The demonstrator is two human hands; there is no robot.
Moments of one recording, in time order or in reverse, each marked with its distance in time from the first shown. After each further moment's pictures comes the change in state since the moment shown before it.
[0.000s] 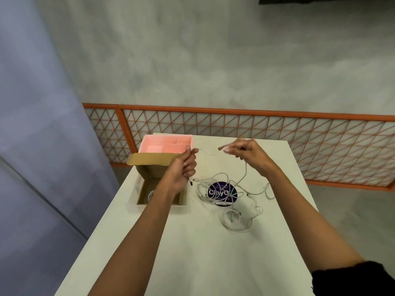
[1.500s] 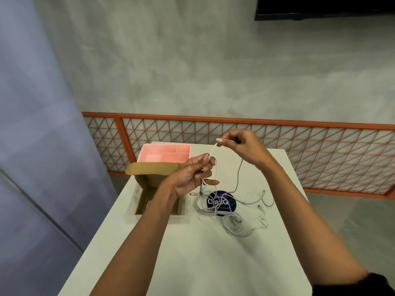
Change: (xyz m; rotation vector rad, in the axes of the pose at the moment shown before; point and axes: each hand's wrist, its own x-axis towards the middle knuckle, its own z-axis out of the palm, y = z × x) left_hand -0.005 0.018 0.026 0.115 -0.460 -0.091; right_hand 0.011 -0.058 -0.001 -0.161 0.102 -0.078
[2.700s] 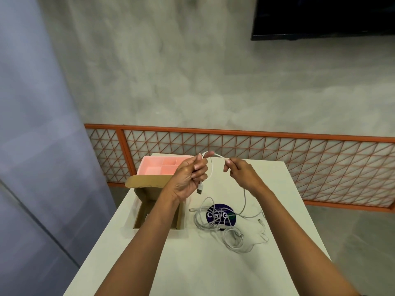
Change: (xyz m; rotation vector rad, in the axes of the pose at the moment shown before) left_hand 0.019 0.016 0.004 -0.200 0.125 0.186; right_hand -0.005 0.039 0.018 -0.140 0.034 0.198
